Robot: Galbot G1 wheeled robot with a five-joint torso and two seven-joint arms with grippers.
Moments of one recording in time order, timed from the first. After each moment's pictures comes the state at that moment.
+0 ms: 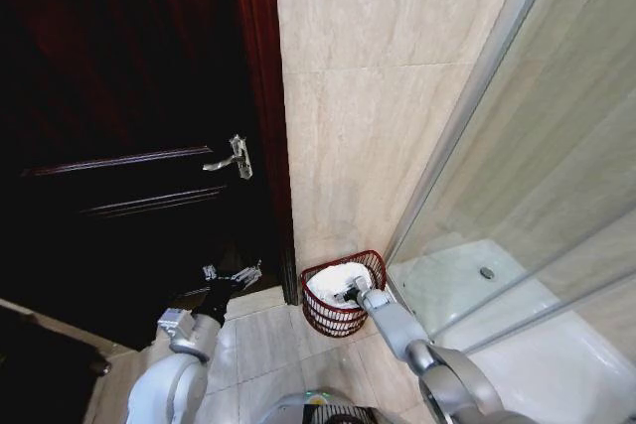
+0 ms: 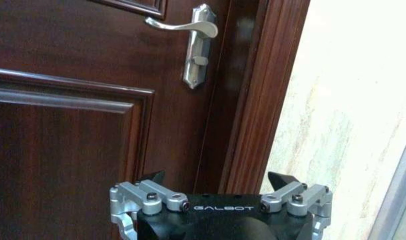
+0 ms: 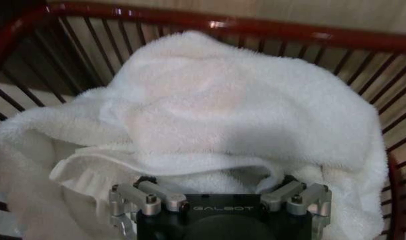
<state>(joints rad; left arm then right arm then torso) 1.72 -1.52 -0.68 -2.35 -0.29 0.22 0.16 -0.62 1.46 0.12 0.48 0.00 -0.09 -0.32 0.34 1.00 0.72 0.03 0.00</state>
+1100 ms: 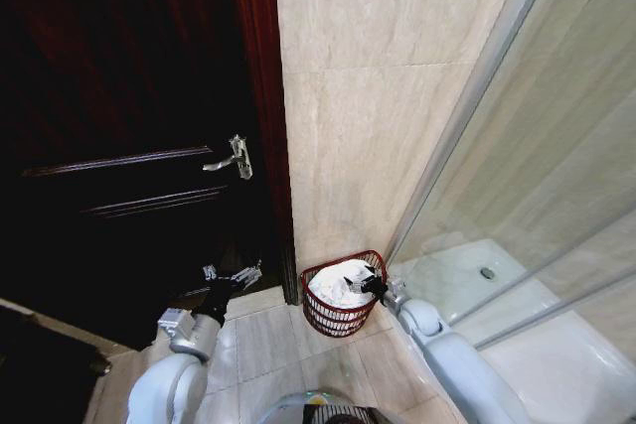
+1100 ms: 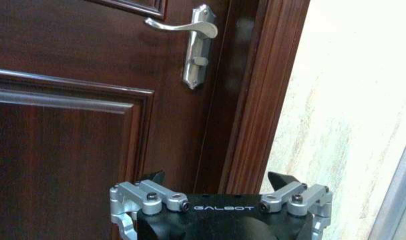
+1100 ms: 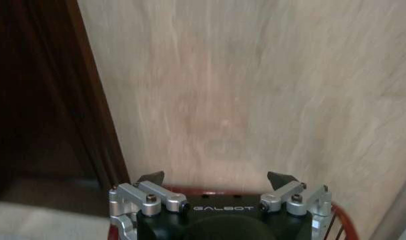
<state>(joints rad) 1.72 -1.52 -0.68 -2.35 -0.29 0.22 0.16 -1.16 1.08 0.20 1.64 0.37 -0.20 -0.19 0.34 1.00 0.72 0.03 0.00</state>
